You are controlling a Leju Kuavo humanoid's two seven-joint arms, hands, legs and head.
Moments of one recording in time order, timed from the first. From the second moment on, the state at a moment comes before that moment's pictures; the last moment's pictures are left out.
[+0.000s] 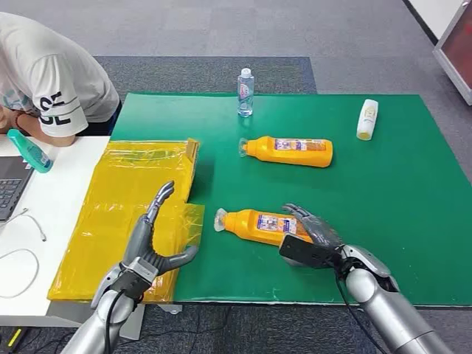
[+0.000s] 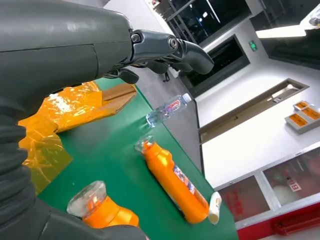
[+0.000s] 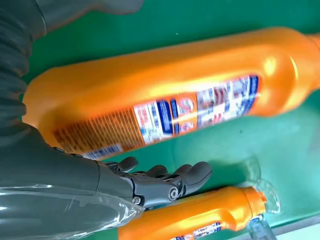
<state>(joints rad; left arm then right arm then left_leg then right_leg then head) -0.07 0.01 -0.30 -1.41 -0.36 0.06 -0.69 -0.34 -0.24 0.58 -1.22 0.57 0.14 -0.18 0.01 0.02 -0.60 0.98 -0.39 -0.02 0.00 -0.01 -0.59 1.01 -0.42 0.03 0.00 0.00</state>
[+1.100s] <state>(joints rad) -0.09 0.00 -0.31 -1.36 -0.36 0.06 -0.69 -0.40 -0.19 0.68 -1.13 0.75 0.09 -0.03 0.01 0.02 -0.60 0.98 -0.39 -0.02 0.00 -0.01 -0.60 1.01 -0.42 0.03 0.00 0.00</state>
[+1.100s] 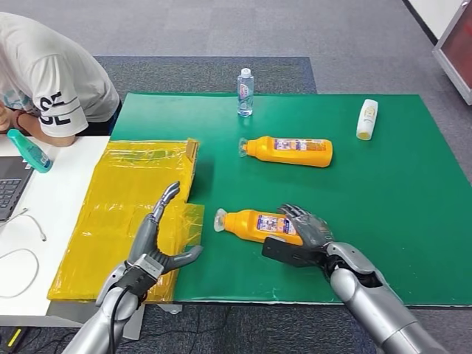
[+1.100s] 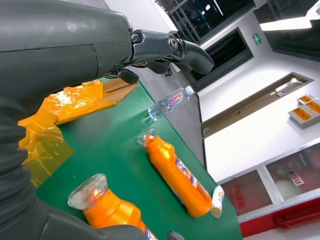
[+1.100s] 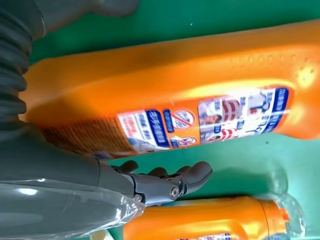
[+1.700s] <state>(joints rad) -0.09 0.00 -0.31 -1.36 -0.36 0.06 -0.69 -0.48 -0.16 0.73 -1.03 0.81 0.11 0.02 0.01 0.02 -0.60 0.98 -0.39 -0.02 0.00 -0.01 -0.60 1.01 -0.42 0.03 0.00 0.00</state>
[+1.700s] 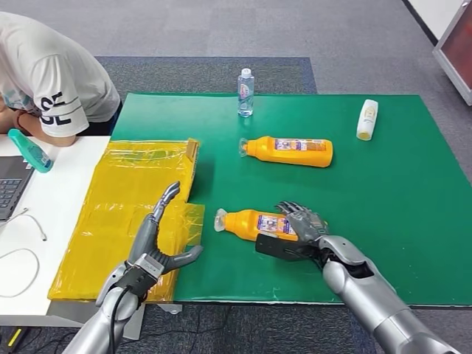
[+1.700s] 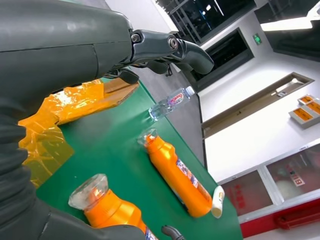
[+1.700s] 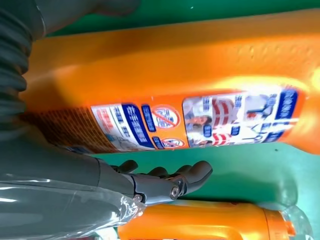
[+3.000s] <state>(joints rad) -0.12 0.01 -0.31 -1.36 -0.36 0.06 -0.67 -0.54 -0.15 0.78 -0.94 0.84 0.11 0.06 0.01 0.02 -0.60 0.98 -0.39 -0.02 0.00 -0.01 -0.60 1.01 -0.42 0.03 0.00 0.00</state>
